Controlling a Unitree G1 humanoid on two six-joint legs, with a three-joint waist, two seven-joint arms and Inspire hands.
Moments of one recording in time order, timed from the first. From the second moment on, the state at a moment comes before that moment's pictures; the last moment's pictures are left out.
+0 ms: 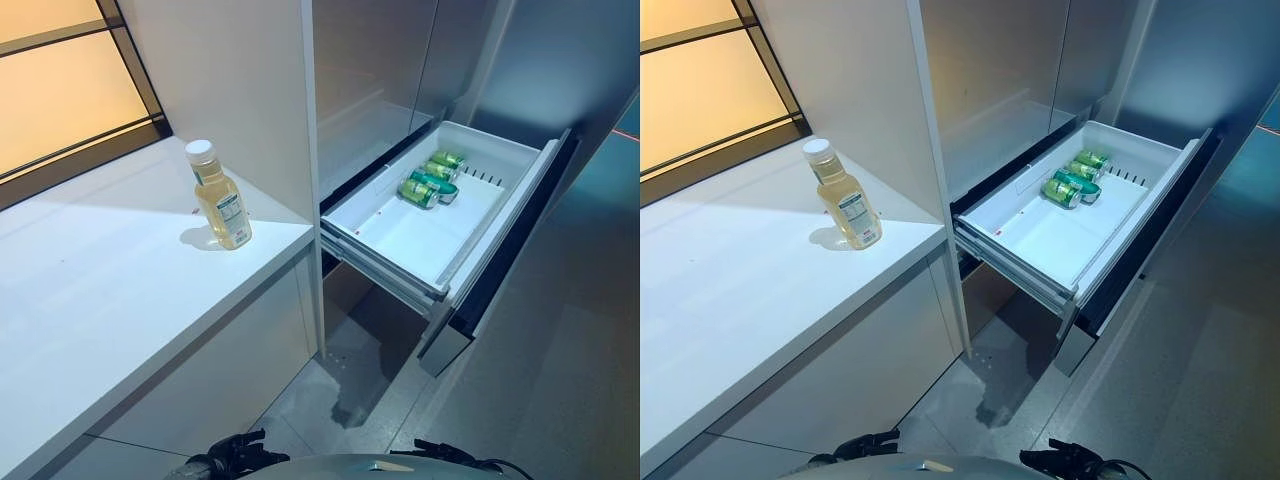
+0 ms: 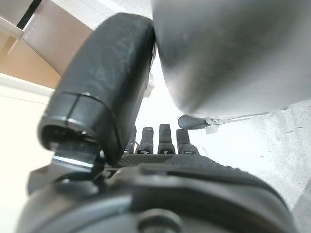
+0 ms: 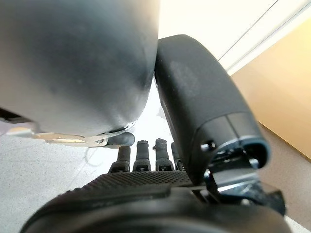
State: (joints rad) left arm 0.02 0.24 -0.20 1.17 -0.23 0.06 -0.25; right arm 0.00 -0.25 0.13 1.23 0.31 0.11 0.23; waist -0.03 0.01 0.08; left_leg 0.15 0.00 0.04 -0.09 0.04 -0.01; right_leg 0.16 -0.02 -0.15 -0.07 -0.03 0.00
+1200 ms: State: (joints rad) left arm -0.06 0.47 -0.31 0.18 -0.60 0.25 -0.79; right arm -0.03 -0.27 0.12 1.23 0.29 0.13 0.25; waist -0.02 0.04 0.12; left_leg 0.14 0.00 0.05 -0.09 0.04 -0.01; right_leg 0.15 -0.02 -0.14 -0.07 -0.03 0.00
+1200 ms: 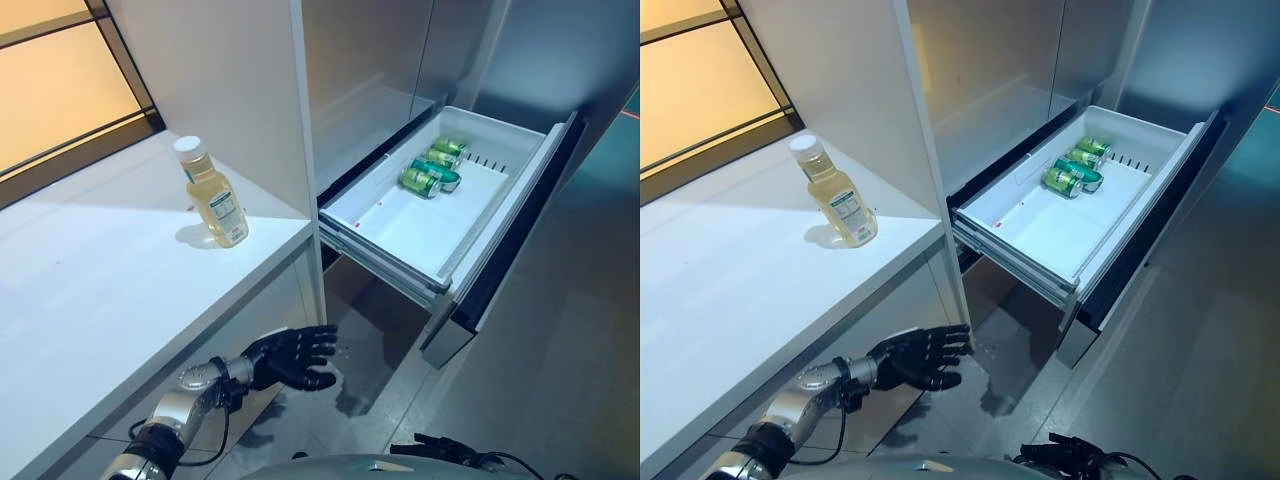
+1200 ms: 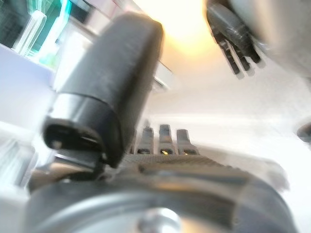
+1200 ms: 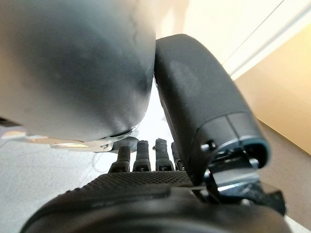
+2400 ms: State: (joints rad) left arm -0.31 0.56 -0.05 -0.02 -0.31 -0.24 0.29; right arm -0.01 -0.23 0.18 1.25 0.34 0.11 0.20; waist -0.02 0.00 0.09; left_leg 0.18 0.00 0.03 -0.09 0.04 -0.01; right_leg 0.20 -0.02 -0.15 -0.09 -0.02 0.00
